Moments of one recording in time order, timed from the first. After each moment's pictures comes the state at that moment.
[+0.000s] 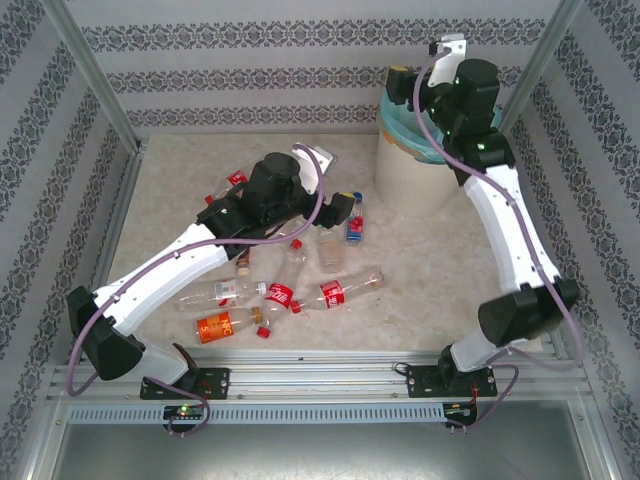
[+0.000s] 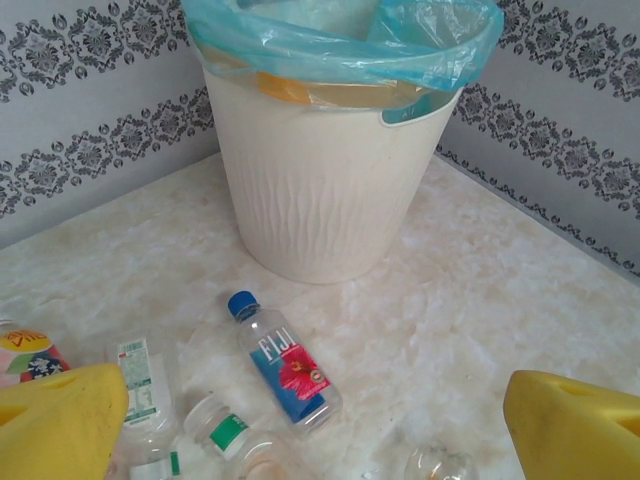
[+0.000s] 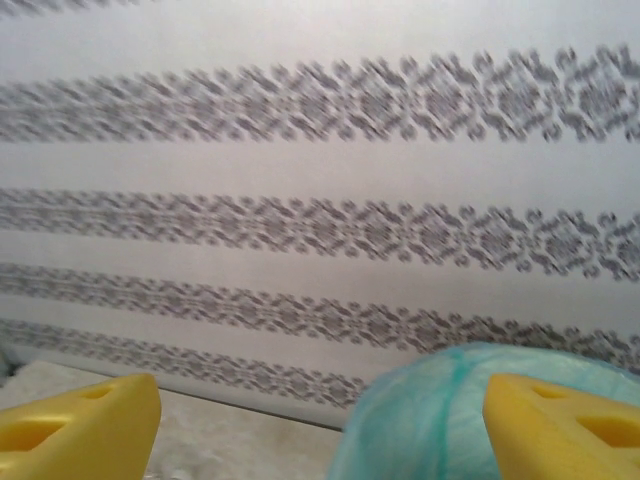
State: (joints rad) left arm -0.76 1.44 1.46 -0.44 -0.03 -0.08; right arm 0.21 1.54 1.78 -0.28 -0.09 0.08
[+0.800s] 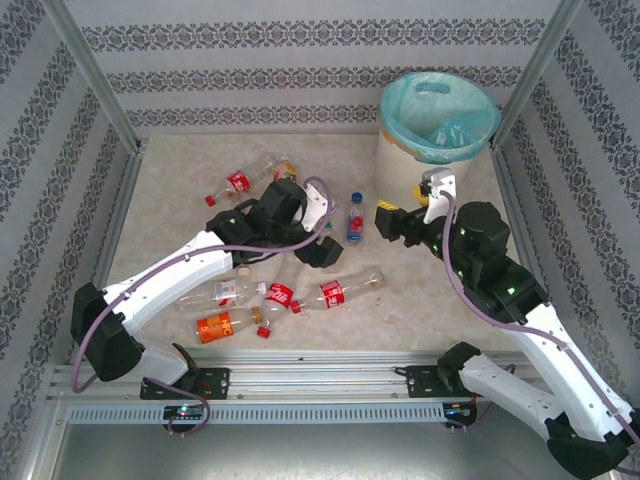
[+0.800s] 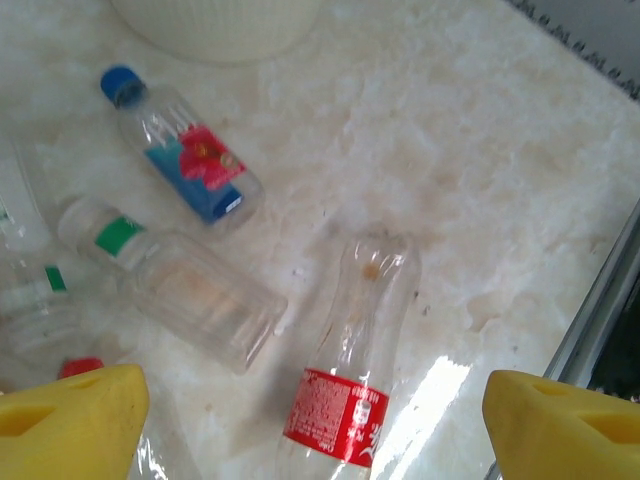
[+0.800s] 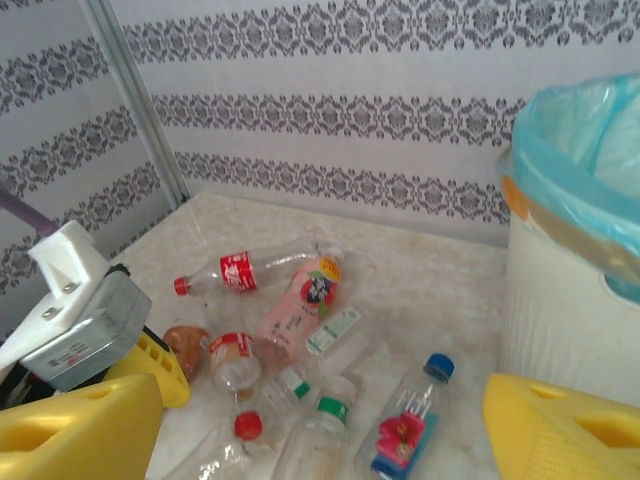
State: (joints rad) left arm -0.75 1.44 1.29 -0.63 0.19 -0.08; right arm 0.55 0.78 1.02 -0.45 0.02 0.18
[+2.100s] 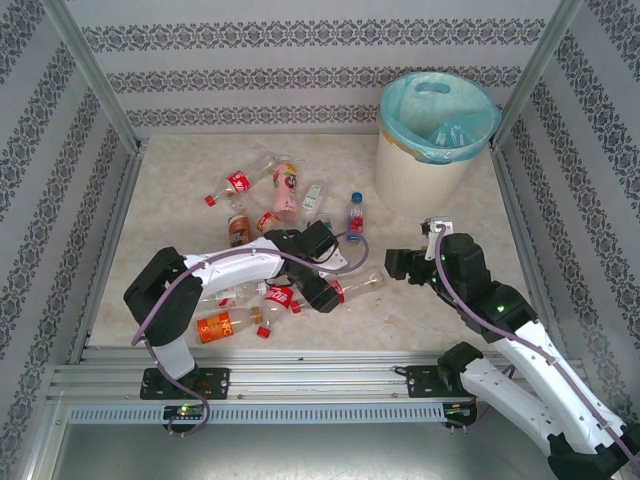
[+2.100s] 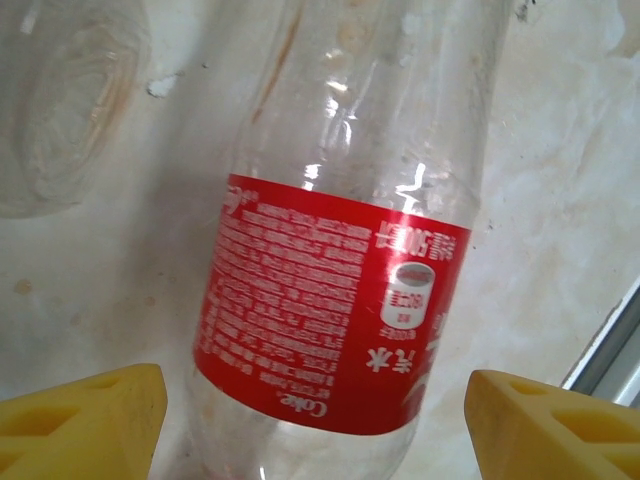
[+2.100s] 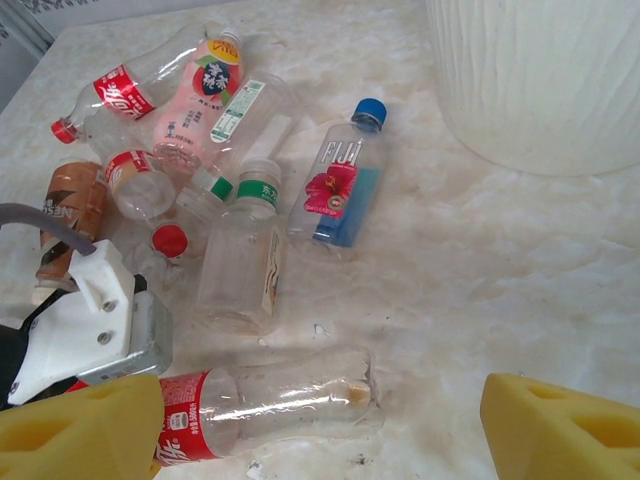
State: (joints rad) left arm -0.84 1.75 1.18 -0.71 0.25 0.03; right arm 0.53 0.66 0.77 -0.70 0.07 0.42
